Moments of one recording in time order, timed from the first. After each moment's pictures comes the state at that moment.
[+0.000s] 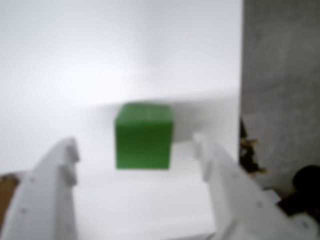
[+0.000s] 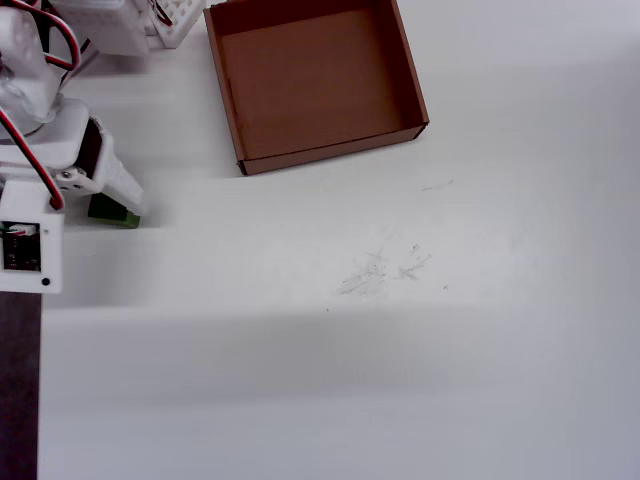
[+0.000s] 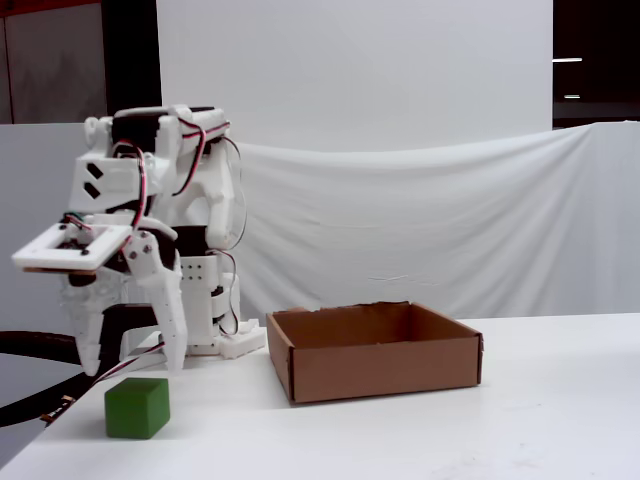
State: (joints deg) arm 8.7 121.1 138.3 41.5 -60.0
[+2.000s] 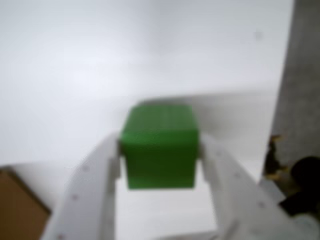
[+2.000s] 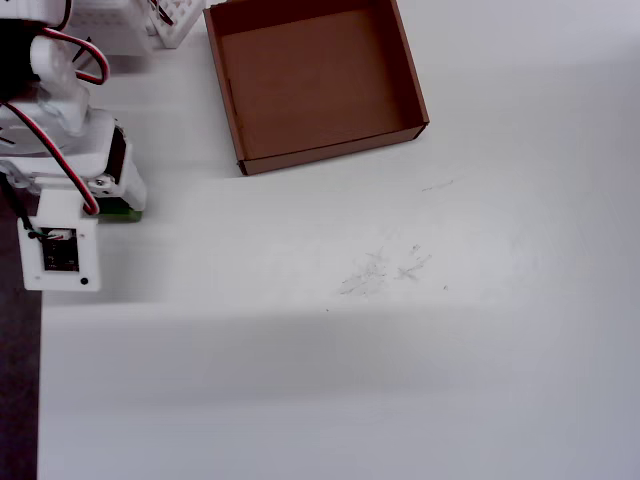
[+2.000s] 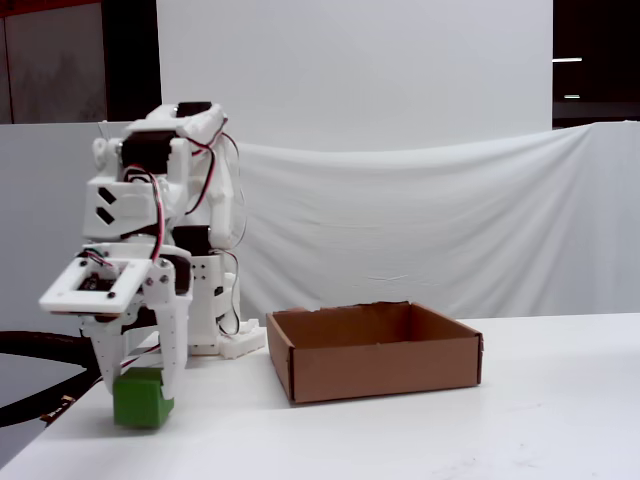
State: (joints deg) arm 4.7 116.1 136.5 43.7 -57.9
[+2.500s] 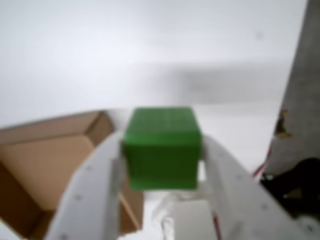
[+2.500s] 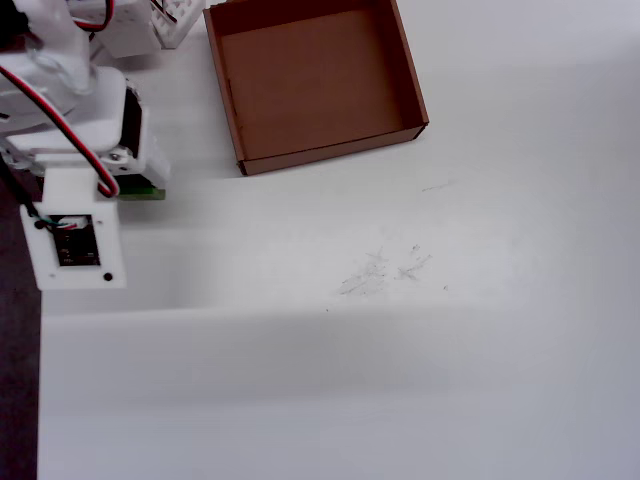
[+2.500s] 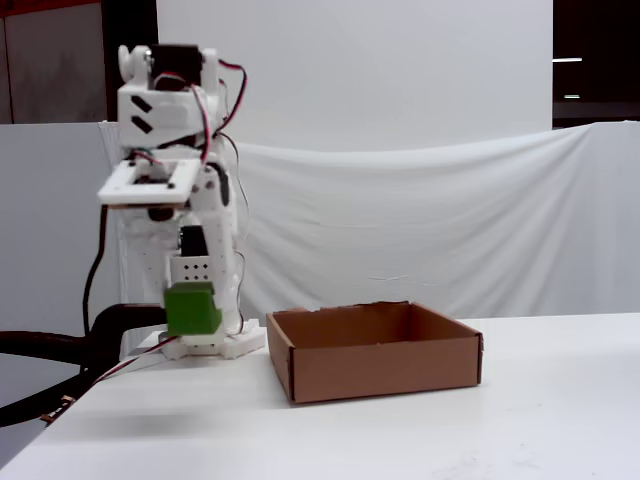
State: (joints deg) arm -9.3 117.2 111.6 70.9 -48.0
